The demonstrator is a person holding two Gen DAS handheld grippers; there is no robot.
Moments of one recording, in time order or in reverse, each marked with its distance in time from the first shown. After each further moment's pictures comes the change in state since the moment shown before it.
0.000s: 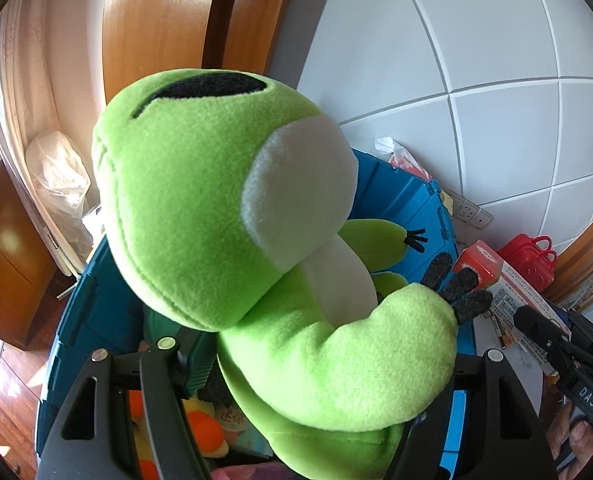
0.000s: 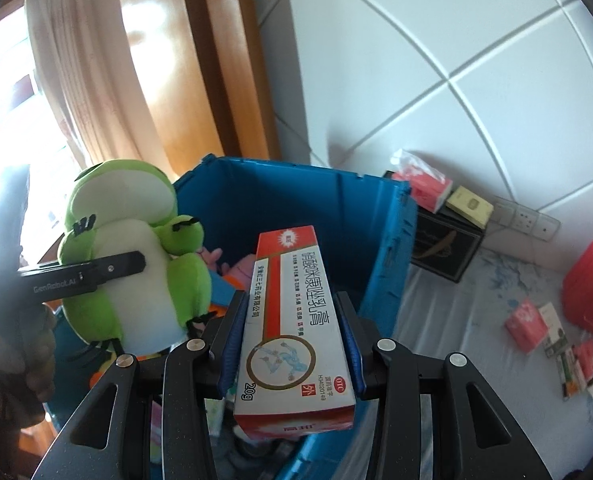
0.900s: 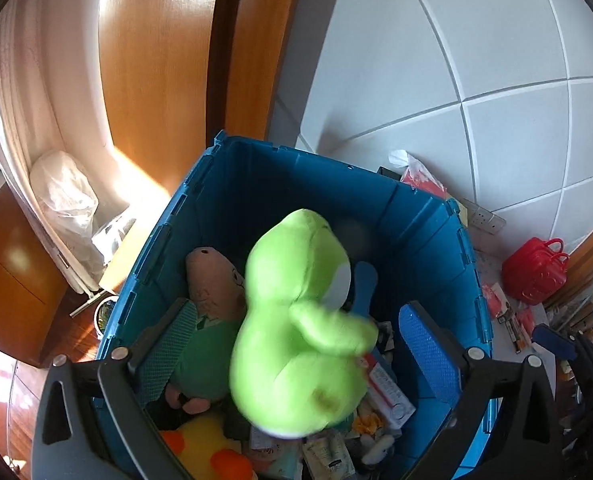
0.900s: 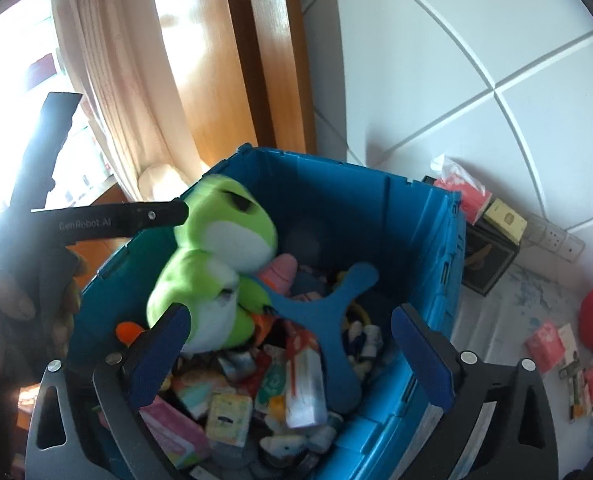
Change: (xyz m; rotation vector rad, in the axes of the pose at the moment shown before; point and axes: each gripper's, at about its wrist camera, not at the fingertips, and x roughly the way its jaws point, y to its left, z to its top) left arm 0.016 0.005 0.043 0.017 -0.018 0.048; right arm 0.018 0.031 0.003 -0.056 0.028 0.057
